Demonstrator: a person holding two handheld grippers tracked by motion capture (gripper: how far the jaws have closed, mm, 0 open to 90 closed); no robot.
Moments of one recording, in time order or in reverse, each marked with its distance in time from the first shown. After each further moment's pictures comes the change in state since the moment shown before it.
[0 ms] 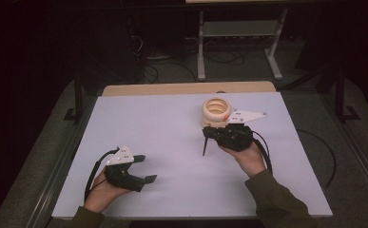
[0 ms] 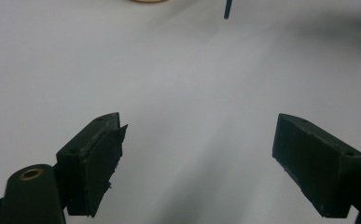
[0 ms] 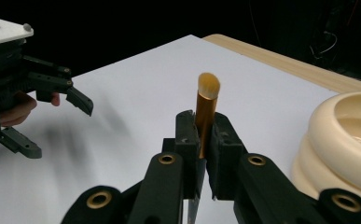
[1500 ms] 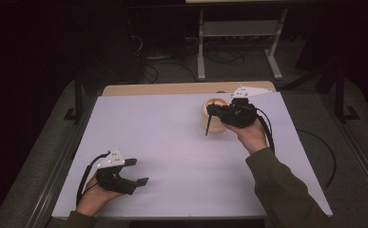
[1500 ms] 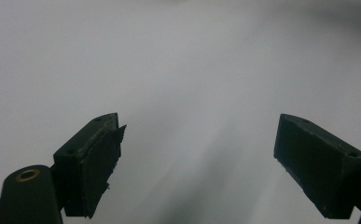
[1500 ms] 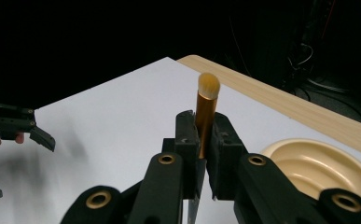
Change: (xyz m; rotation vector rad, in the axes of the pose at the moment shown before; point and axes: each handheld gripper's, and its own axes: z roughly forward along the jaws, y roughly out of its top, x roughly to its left) left arm 0.008 -0.018 -0.011 0.008 0.016 -0.044; right arm -0.035 0.046 -0.002 -0.032 -0.049 0.013
